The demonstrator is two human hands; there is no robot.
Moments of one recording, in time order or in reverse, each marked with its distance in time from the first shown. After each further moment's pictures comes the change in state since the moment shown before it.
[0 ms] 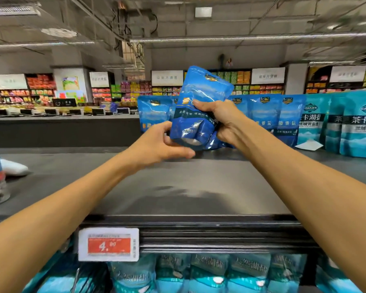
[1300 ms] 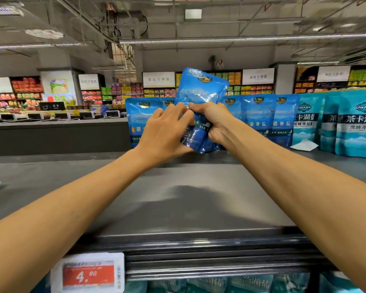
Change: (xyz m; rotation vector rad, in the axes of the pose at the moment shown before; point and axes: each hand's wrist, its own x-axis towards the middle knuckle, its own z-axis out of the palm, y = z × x) left_hand 0.069 -0.013 0.015 1.207 0.370 0.683; right_hand 0.059 0.014 -0.014 -0.017 0.126 0.008
